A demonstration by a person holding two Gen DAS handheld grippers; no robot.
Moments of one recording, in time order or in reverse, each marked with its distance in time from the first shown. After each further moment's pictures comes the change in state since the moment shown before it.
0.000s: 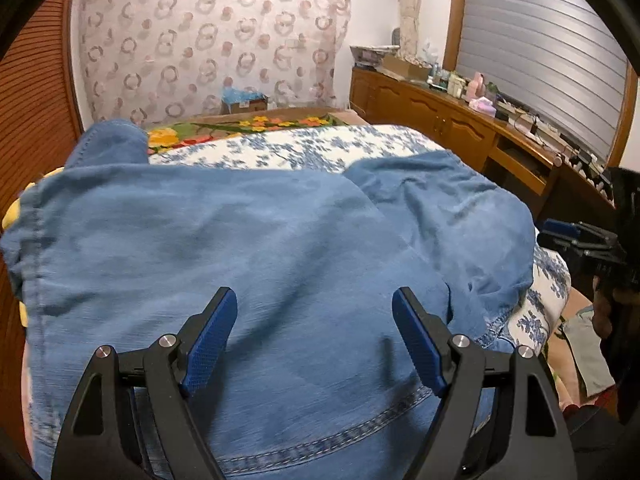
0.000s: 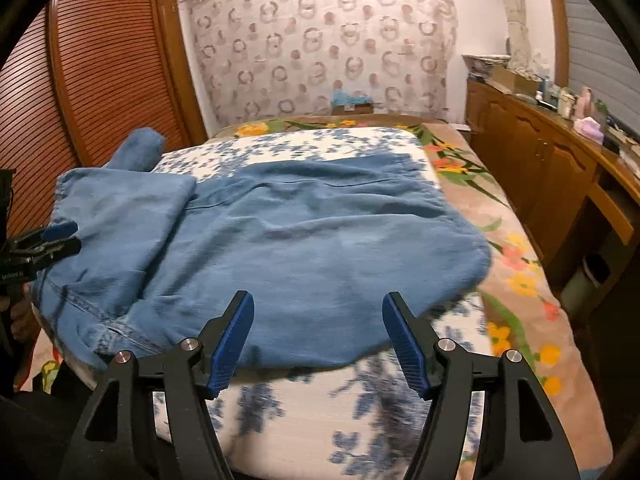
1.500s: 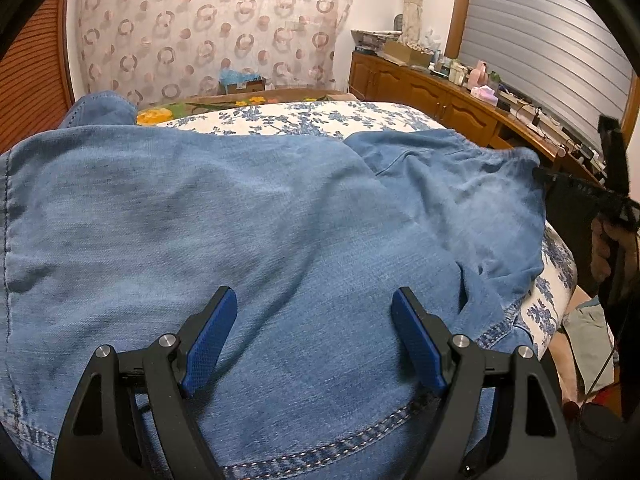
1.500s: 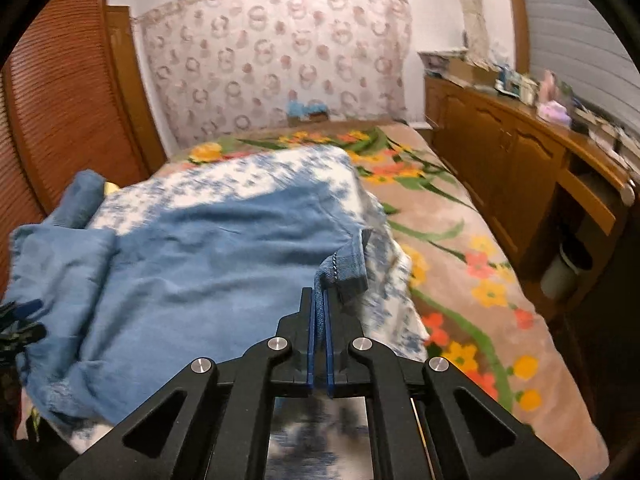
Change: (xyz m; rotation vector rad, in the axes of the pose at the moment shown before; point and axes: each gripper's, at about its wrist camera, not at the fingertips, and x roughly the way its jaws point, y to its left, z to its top) left arm 0.019 0.002 -0.011 -0.020 0.059 -0.011; right arm 0.025 -0.043 0.043 0.055 -0.049 -0.055
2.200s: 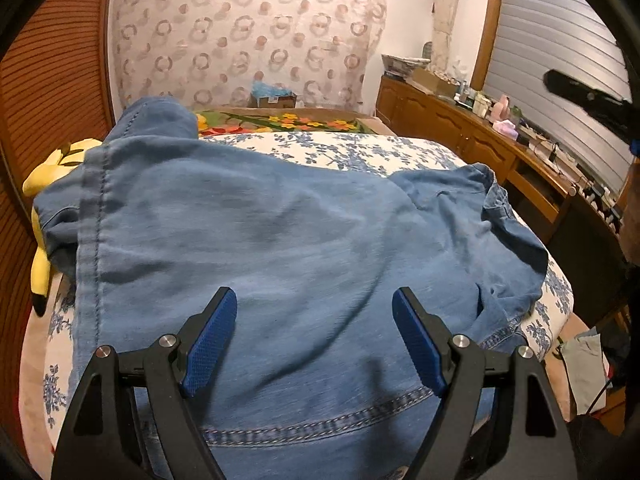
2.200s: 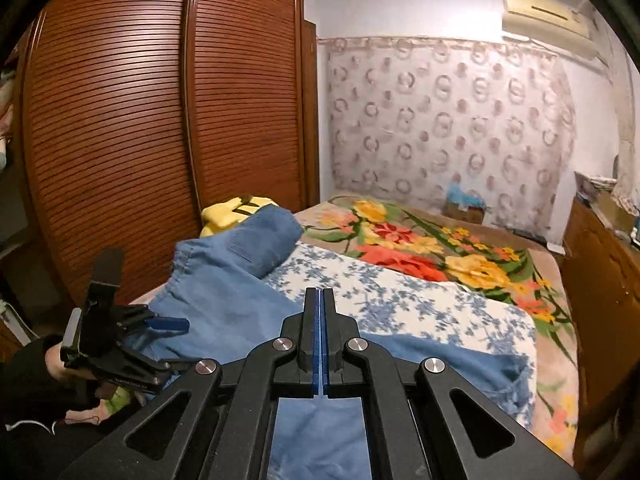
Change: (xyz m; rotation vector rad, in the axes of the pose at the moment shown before) left arm -0.043 0.043 -0.001 -0.099 -0.072 0.046; right arm -0.065 0.144 0.055 -0.383 -0.164 0.395
